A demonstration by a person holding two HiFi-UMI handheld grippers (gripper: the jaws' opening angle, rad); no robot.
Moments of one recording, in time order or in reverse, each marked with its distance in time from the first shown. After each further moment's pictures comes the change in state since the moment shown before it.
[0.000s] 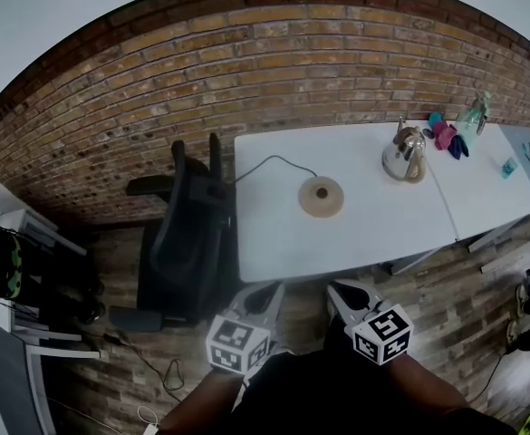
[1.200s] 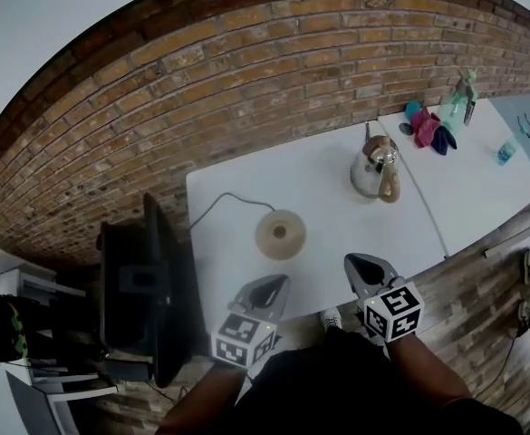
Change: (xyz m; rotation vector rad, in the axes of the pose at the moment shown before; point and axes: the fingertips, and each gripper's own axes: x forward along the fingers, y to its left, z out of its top) left arm 0.216 -0.009 0.054 0.094 0.138 -0.119; right arm 0.013 -0.259 0.034 0.100 -0.049 -0.229
